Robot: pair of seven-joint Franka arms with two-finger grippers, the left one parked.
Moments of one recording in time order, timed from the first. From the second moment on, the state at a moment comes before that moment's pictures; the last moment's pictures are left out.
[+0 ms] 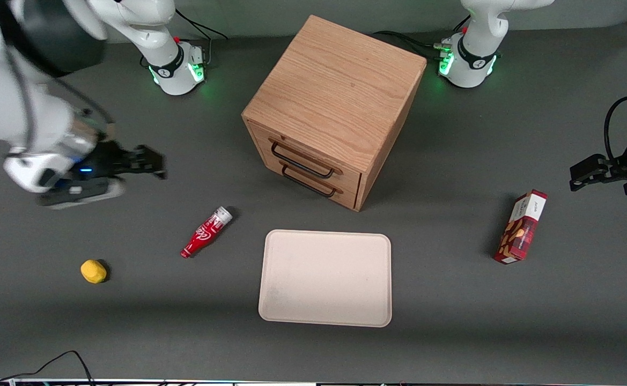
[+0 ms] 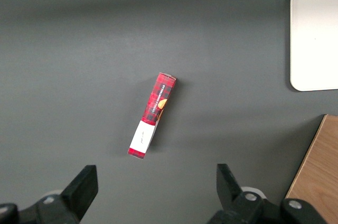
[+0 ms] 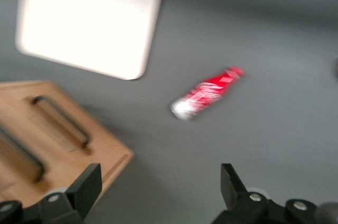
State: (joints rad) arm -0.14 0.23 0.53 -1.46 0.04 1.66 0.15
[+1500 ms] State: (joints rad) arm -0.01 0.67 0.83 -1.46 -0.17 1.93 -0.22
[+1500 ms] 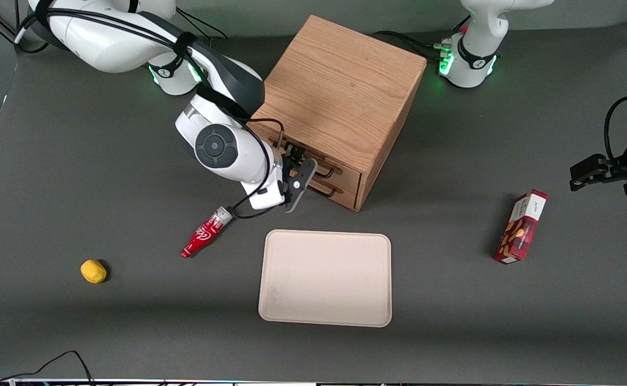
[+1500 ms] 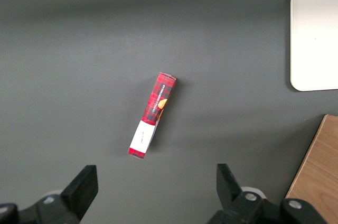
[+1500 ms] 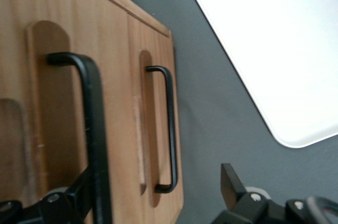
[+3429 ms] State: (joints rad) arm -0.01 0.73 0.48 -1.30 -0.07 2.22 -0.38
